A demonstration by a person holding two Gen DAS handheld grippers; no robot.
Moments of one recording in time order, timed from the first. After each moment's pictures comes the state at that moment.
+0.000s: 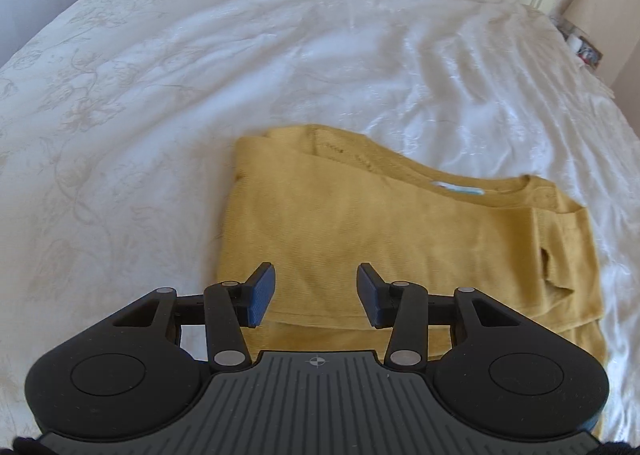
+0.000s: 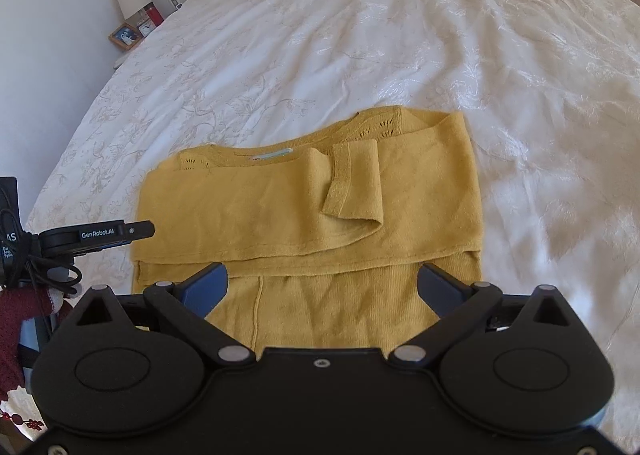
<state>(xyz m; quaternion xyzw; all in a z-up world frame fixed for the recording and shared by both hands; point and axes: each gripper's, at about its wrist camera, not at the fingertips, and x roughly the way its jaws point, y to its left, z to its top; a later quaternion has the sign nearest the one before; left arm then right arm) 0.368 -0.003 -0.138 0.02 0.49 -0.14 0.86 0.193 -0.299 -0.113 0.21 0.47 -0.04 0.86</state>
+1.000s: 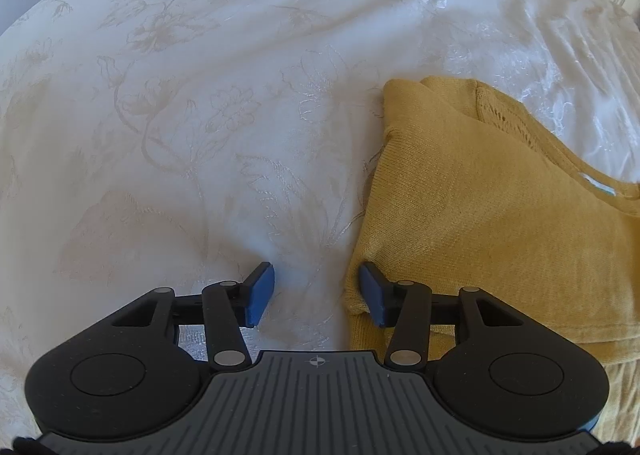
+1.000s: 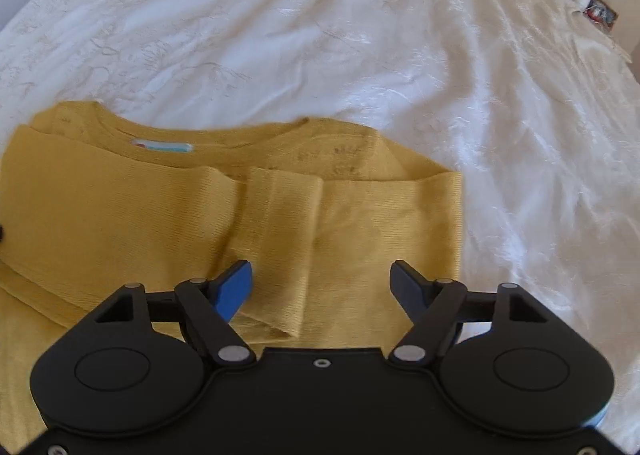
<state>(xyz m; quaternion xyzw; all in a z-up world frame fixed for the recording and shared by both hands) 0.400 0.053 -0.186 0.01 0.55 -0.05 0.84 0.293 -0.311 -0.182 0.03 0.54 -0.11 0.83</state>
